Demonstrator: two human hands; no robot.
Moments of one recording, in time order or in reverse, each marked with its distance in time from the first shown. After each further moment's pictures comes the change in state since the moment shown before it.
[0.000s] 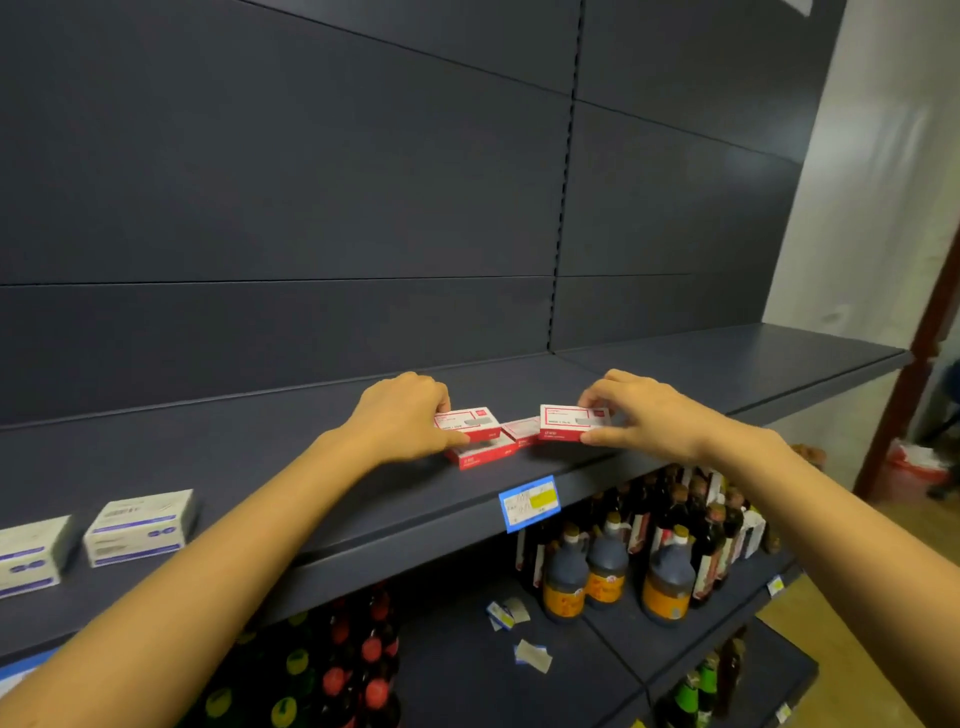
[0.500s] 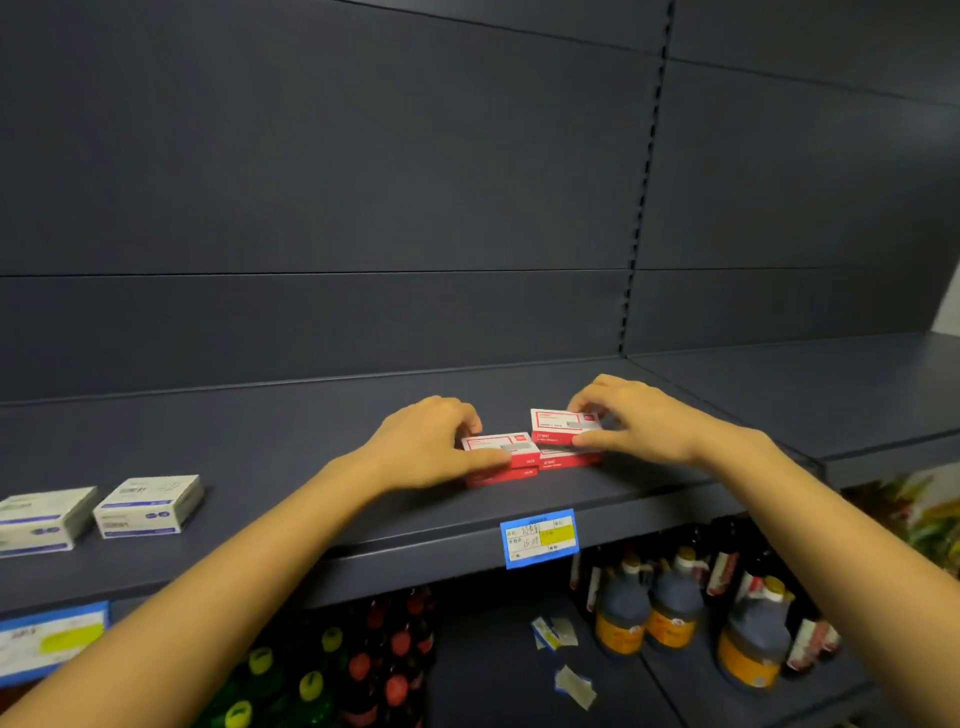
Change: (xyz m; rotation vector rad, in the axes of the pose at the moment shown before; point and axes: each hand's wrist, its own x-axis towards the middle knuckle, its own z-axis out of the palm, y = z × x) left_hand 0.009 0.016 0.022 -0.138 -0.045 -0.140; right_hand 0.079 0.026 0.026 0.101 -0.122 -0.248
